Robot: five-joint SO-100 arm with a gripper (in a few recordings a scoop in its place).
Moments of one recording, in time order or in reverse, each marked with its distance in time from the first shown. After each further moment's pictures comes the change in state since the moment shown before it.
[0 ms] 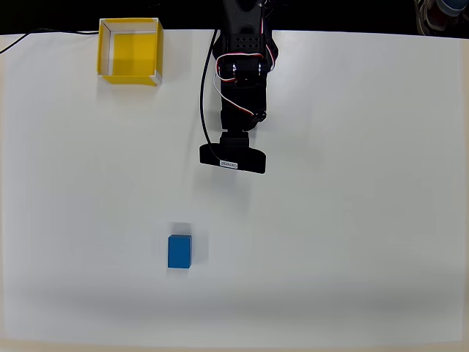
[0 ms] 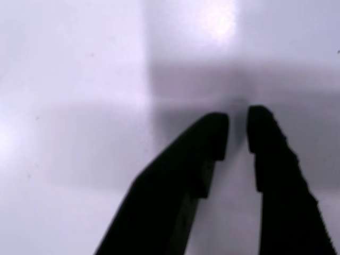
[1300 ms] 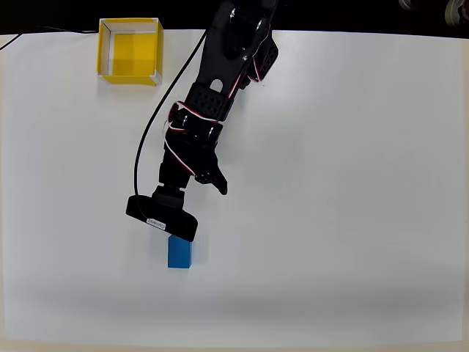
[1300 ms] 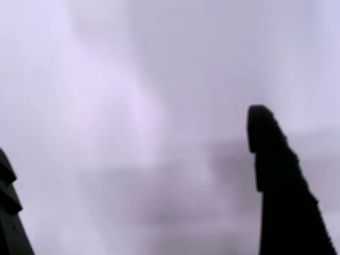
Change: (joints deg) arm 24.7 -80.8 -57.0 -32.1 -14.9
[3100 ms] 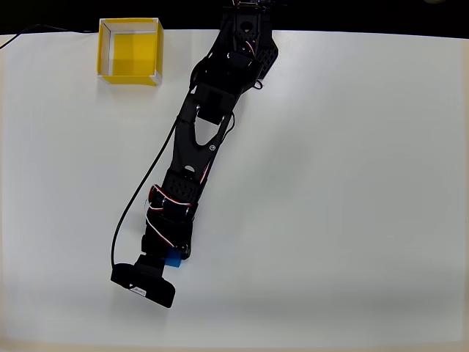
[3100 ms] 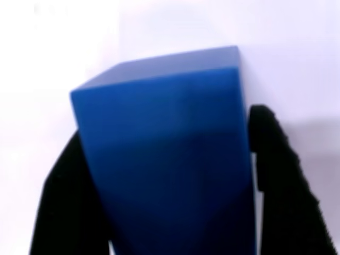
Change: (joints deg) arm -3.2 -54.8 -47.2 -10.8 5.8
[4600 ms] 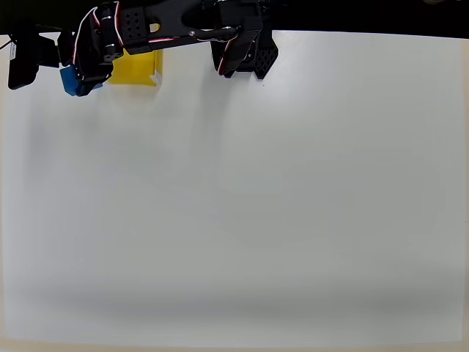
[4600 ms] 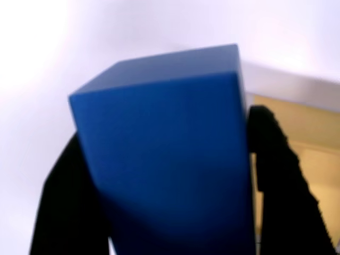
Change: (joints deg) arm 60.3 53.0 31.2 21.8 4.0
